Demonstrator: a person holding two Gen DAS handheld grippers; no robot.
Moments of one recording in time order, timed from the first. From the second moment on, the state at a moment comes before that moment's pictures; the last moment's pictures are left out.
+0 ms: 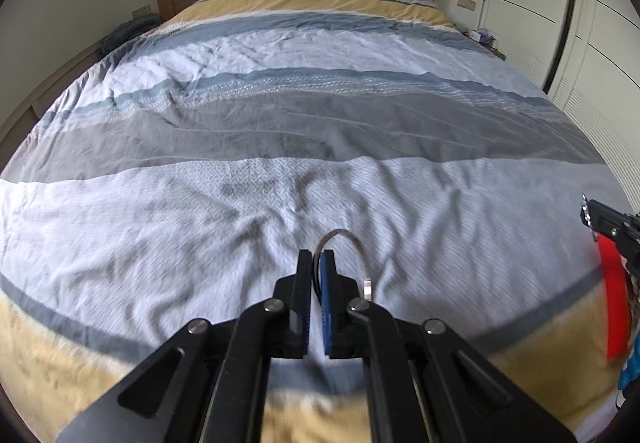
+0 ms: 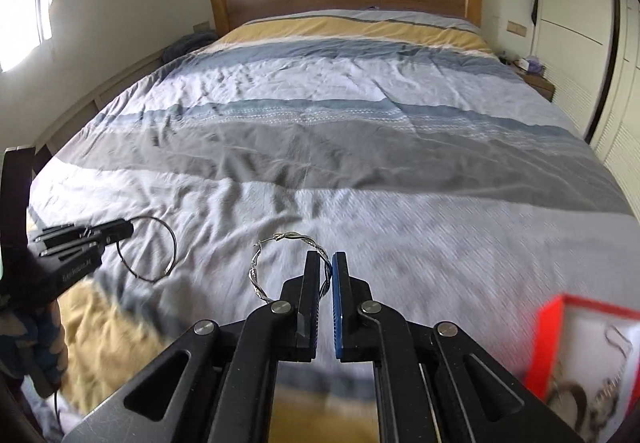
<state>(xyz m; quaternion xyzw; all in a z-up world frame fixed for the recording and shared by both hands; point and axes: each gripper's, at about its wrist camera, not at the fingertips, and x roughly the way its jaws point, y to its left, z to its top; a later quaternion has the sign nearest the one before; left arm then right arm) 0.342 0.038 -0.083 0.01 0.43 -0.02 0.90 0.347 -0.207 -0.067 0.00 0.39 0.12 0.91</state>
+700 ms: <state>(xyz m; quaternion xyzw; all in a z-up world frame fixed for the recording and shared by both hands) 0.213 -0.067 -0.008 0.08 0.40 -0.11 0.91 0.176 -0.338 -0.033 0.04 0.40 0.03 0.92</state>
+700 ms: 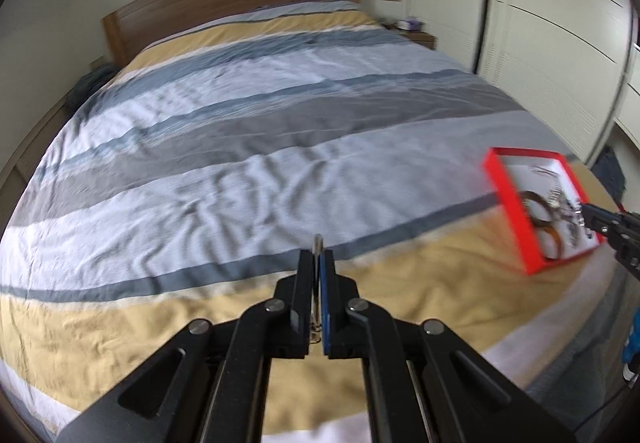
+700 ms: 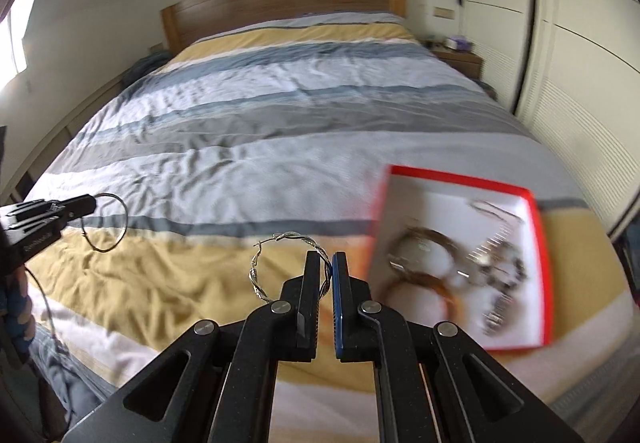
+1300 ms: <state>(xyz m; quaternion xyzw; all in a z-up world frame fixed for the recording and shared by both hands) 0.212 -0.320 -0.014 0.10 0.40 -0.33 0.85 0.180 -0.489 -0.086 0.06 0.42 -0.08 0.90</state>
